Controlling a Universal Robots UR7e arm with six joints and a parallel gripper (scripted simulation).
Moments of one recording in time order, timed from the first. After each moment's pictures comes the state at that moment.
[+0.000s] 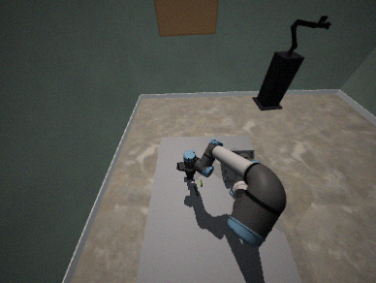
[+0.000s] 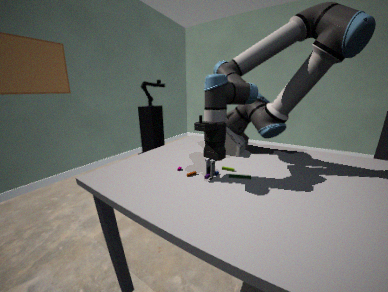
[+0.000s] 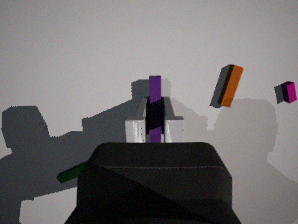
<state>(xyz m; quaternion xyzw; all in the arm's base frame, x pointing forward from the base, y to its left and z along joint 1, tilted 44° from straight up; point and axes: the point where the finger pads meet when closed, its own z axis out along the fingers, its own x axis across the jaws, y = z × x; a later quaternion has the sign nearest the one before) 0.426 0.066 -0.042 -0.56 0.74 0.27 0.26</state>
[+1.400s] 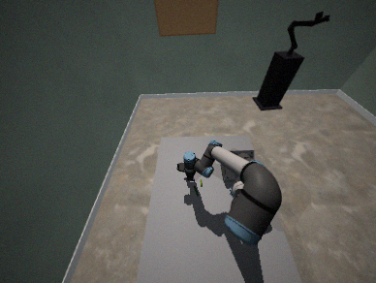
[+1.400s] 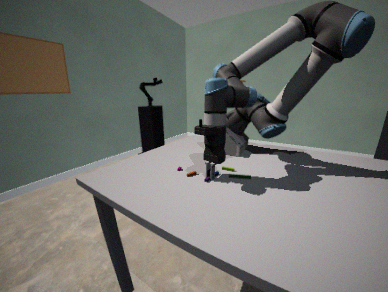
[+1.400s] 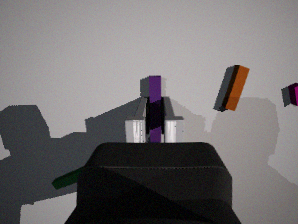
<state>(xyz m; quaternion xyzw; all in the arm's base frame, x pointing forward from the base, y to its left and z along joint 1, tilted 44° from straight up) 0.427 0.074 -0.050 -0.56 0.74 0.27 0.26</state>
